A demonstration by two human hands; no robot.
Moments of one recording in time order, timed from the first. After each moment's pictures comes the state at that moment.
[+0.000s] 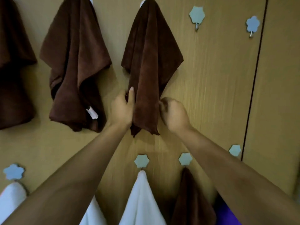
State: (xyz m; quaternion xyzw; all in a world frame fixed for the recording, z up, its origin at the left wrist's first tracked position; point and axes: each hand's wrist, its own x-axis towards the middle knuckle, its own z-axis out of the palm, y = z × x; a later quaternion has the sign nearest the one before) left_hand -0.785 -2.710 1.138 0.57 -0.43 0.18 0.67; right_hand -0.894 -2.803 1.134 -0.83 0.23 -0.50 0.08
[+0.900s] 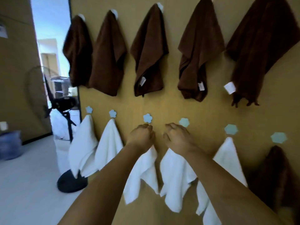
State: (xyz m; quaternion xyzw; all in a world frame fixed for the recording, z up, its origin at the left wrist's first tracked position) left_hand -0.751 -2.409 0.983 0.90 -0.33 0.22 0.18; right_hand -0.817 -2.548 0.991 -0.96 0.04 -0.28 -0.03
